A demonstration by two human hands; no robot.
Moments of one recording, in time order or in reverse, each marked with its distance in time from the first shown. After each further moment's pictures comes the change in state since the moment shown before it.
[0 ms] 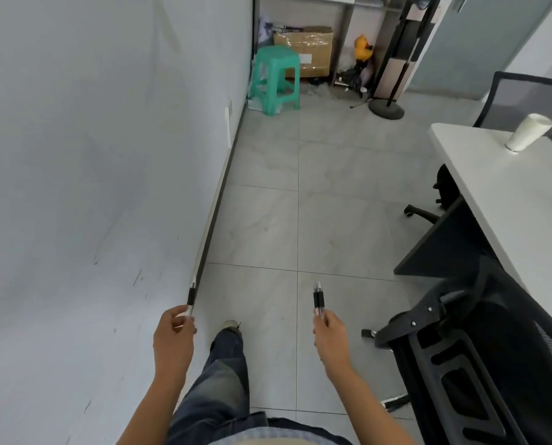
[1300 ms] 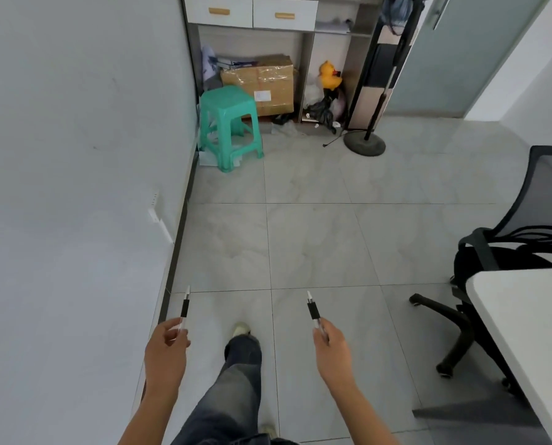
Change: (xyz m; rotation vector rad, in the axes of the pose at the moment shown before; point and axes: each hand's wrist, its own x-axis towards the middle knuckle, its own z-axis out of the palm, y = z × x) left_hand 0.474 0.351 0.389 0.066 -0.071 0.027; right_hand 0.574 -0.349 -0.027 -0.164 0.079 -0.146
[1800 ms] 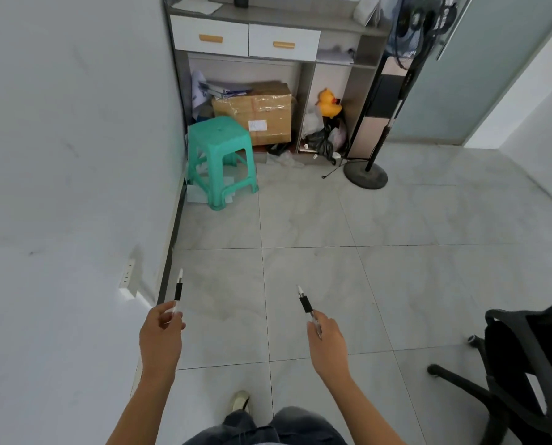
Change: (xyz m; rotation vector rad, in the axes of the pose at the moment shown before) left_hand 0.262 0.163 0.104 -0.103 0.012 0.062; right_hand 0.271 -0.151 0.032 -0.186 0.028 -0.090
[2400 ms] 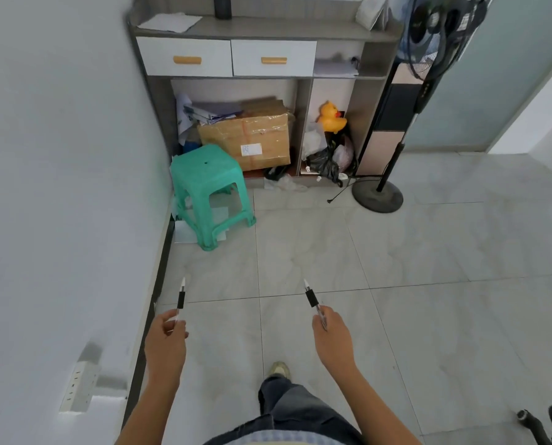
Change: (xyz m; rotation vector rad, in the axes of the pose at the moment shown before) left_hand 0.203 0.112 0.198 0.047 0.016 -0.029; right_hand 0.313 -0.055 -0.043 0.094 -0.025 0.053
